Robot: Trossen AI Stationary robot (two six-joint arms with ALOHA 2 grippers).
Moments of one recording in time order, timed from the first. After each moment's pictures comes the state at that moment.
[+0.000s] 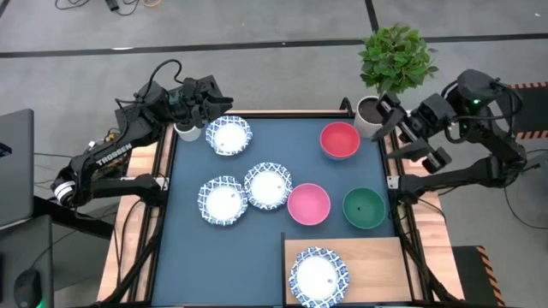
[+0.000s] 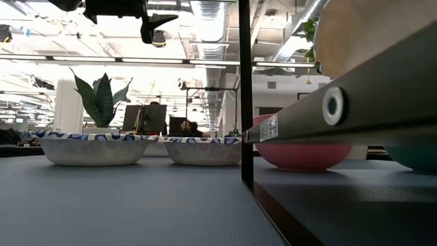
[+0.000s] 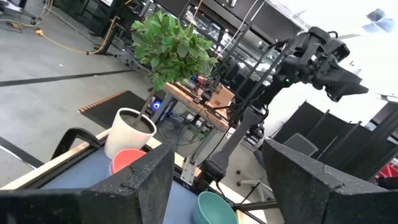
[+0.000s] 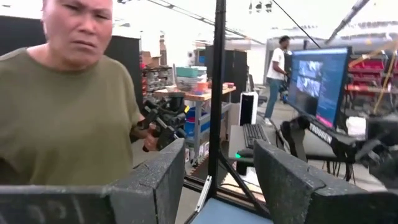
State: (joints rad) left arm 0.80 1.03 0.86 0.38 0.65 -0.71; right arm -0.21 0.97 1.56 -0.40 -0.74 0.07
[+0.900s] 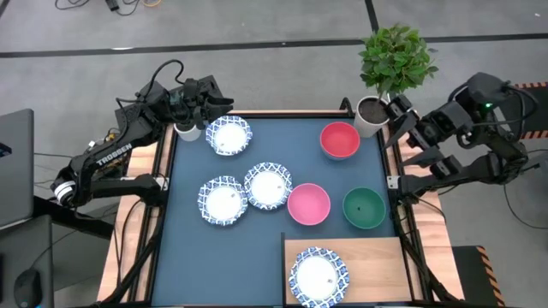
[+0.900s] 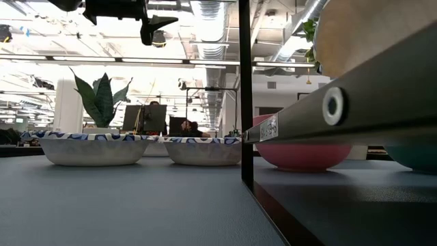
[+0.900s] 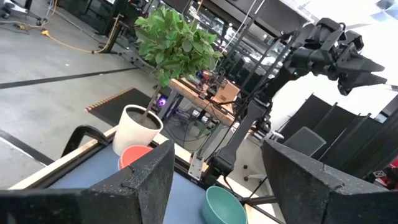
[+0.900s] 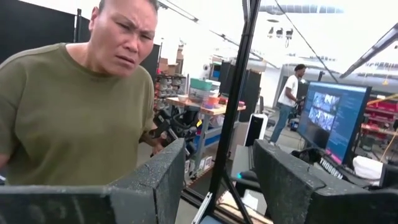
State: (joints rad) left arm 0.80 1.03 0.86 0.35 0.65 -0.66; right arm -0.12 0.95 1.56 -0.35 -0.74 -0.03
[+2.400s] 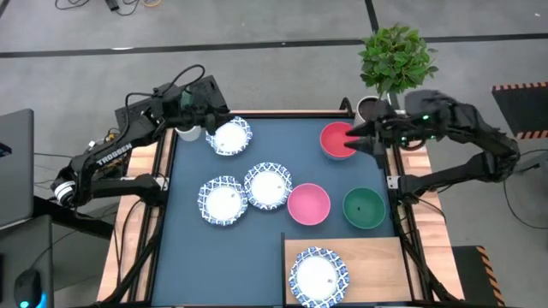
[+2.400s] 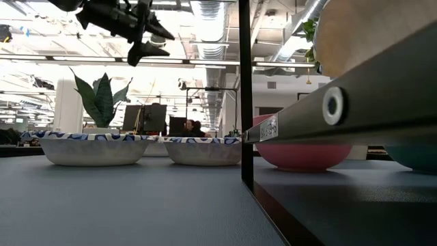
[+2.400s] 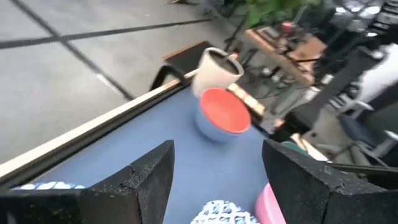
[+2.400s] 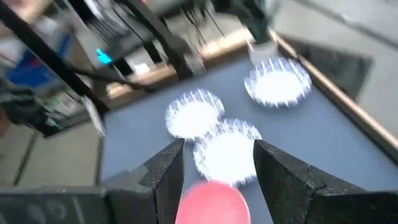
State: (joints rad) left arm 0.80 1.03 0.86 -0.07 0.44 -0.43; right arm -0.13 1.03 1.56 -0.98 -0.03 0.32
